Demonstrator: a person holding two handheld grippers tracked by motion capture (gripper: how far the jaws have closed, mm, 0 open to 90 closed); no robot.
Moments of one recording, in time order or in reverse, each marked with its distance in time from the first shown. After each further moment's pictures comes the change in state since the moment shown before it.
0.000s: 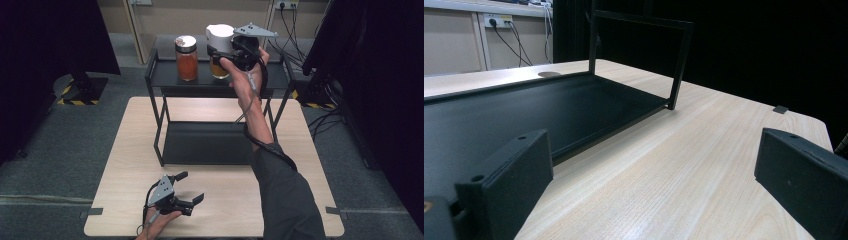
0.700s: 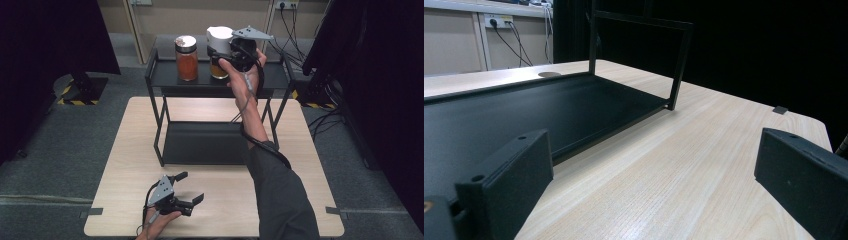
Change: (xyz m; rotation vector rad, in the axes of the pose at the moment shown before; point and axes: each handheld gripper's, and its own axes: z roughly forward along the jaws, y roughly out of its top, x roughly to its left) left arm -0.001 0.000 -0.001 0.000 0.002 0.001; right arm -0.002 -0.011 0.013 -0.006 -0.025 0.008
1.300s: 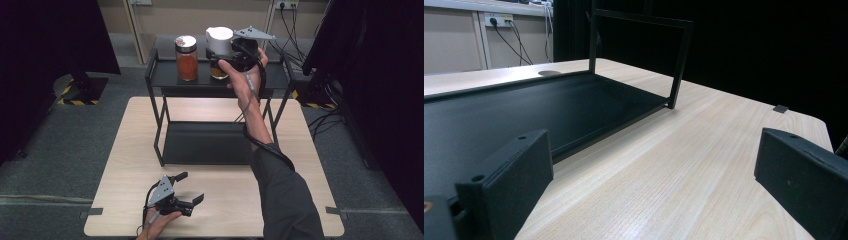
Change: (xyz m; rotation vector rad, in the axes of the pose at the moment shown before) left arm -0.001 0.000 0.000 0.003 0.000 -0.001; right arm 0.002 0.004 -0.005 0.020 0.002 0.021
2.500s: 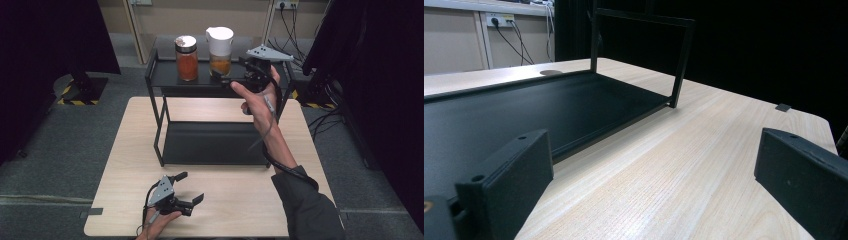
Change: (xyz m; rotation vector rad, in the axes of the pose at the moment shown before) left arm 0.000 0.000 0.000 0.002 0.006 0.002; right arm -0.018 -0.030 -0.051 -0.020 0.149 0.008
